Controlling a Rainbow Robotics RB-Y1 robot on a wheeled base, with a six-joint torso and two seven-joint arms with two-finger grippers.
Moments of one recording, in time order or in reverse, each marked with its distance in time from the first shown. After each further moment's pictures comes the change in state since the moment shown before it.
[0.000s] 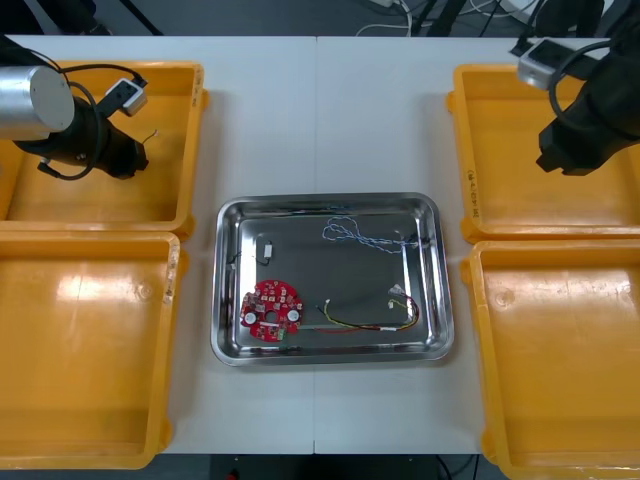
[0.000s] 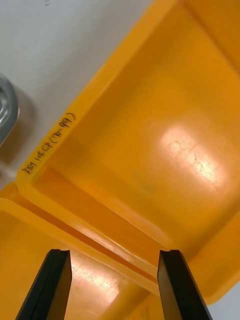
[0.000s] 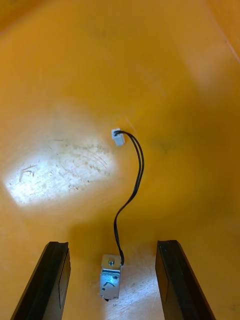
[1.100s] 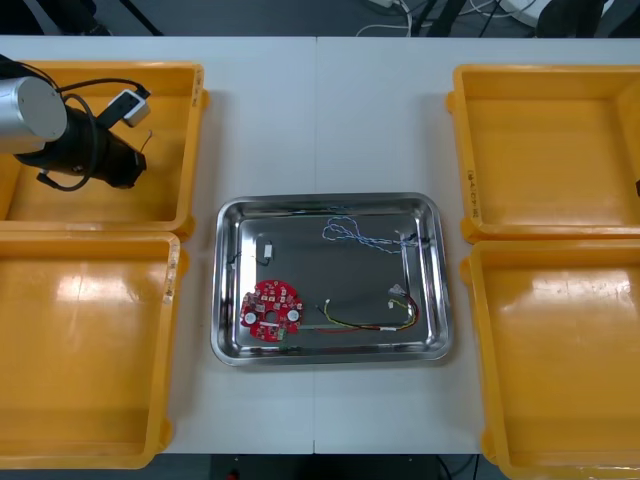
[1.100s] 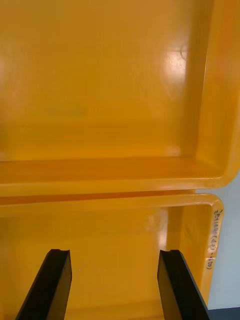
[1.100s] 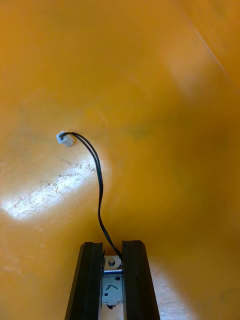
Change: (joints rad) right arm 0.259 -0.102 -0.289 0.036 -0.057 0.000 -0.406; left arm 0.033 0.015 0.000 -0.001 0.099 -0.027 -0.140
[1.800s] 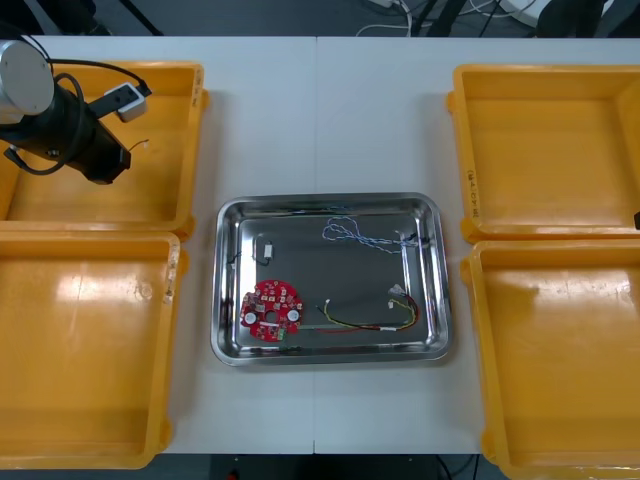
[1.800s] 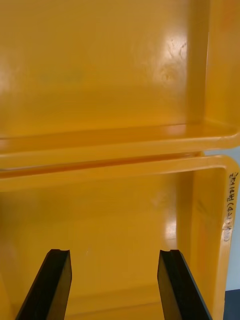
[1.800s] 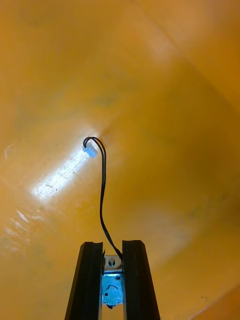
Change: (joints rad) right arm 0.159 0.001 -0.035 -0.170 -0.025 -0.001 -0.130; left arm 0.012 0.012 0.073 -0.230 -0.148 0.311 -0.021
